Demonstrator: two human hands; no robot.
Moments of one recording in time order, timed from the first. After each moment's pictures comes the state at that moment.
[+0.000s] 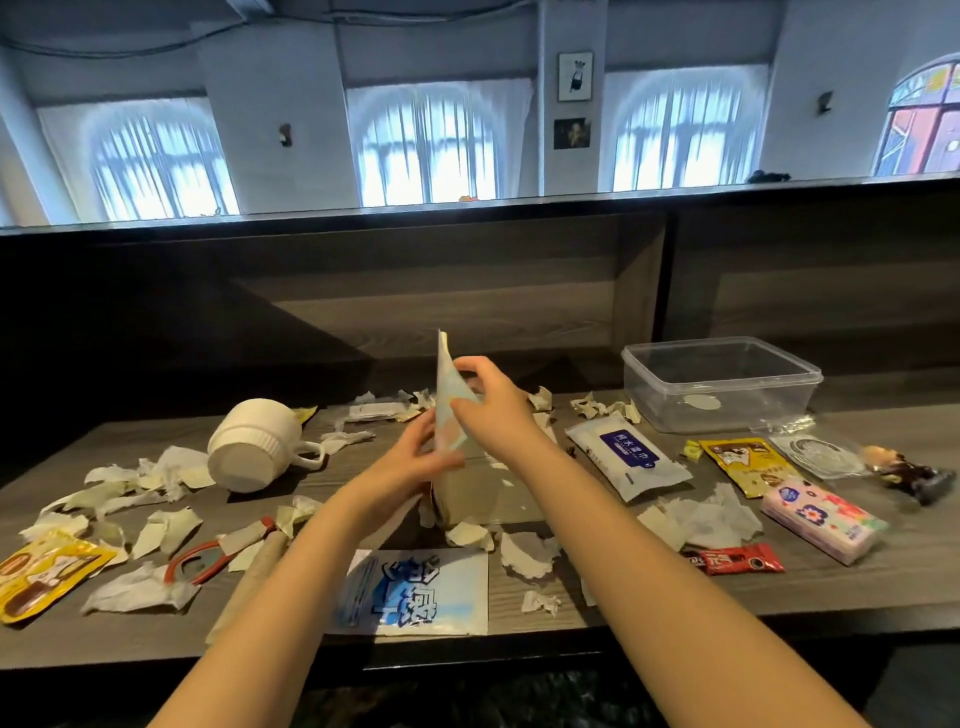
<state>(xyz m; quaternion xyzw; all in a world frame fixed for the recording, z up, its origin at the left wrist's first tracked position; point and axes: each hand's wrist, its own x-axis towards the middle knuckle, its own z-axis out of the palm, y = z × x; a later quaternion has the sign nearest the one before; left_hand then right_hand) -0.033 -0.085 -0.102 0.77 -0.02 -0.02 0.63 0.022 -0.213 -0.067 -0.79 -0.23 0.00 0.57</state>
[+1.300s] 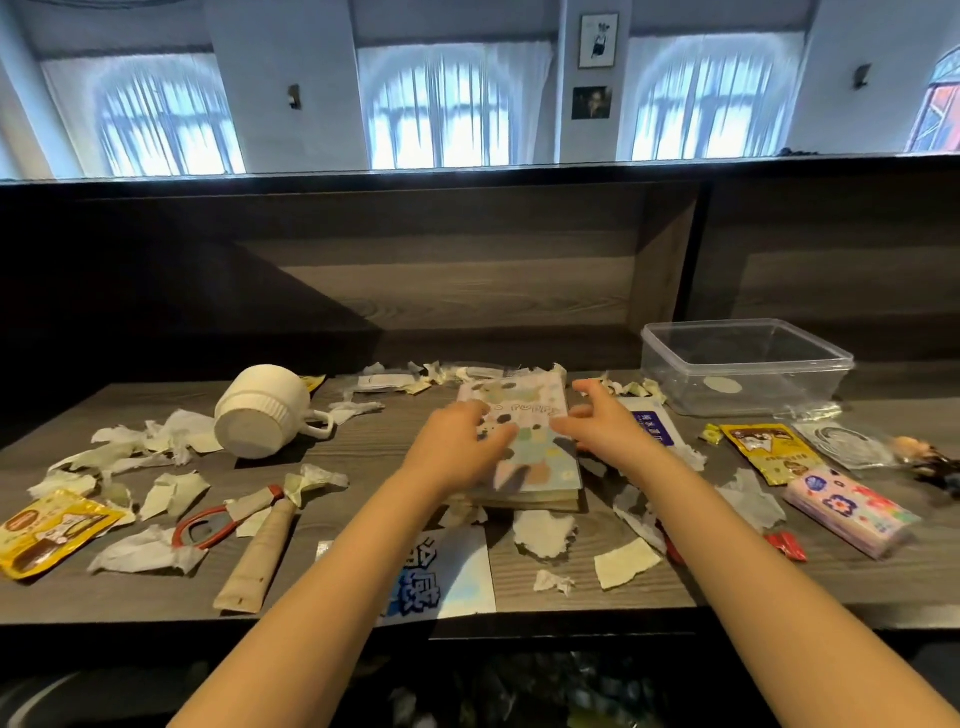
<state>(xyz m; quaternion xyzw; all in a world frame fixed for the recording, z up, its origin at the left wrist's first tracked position) -0.019 -0.126 -0.100 0.96 0.05 0.09 0.27 0.052 -0.295 -0.108 -0.84 -0.12 0.10 0.52</state>
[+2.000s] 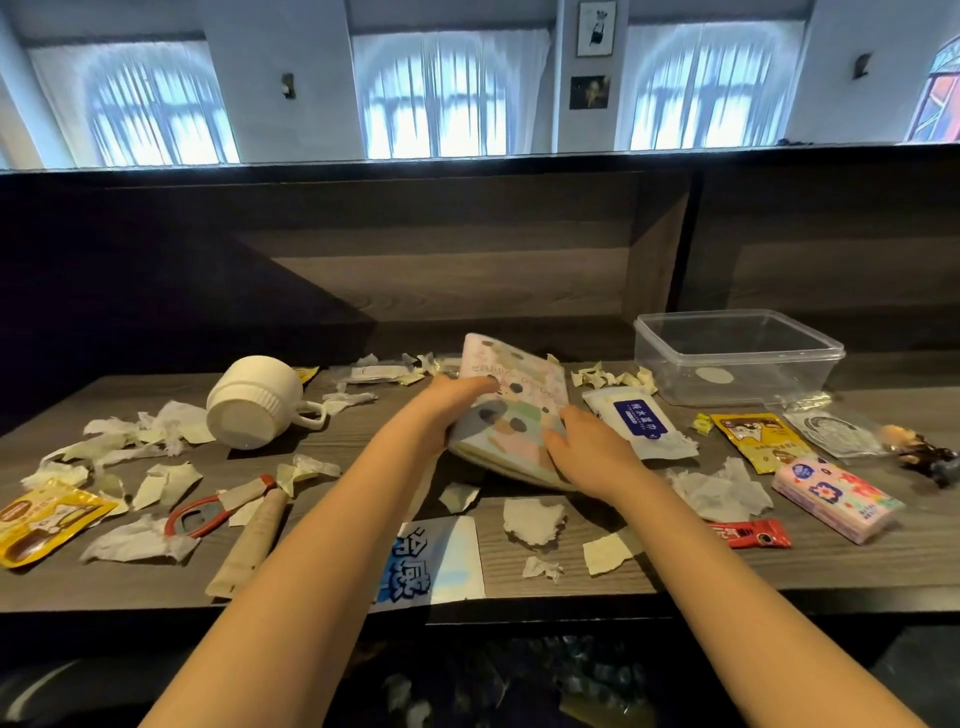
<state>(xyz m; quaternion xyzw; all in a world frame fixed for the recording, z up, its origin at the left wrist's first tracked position) 0.024 -0.114 -0.087 0.74 0.22 -0.07 0.64 0.039 -0.292 -0.131 -0.95 -0.16 0.02 0.25</state>
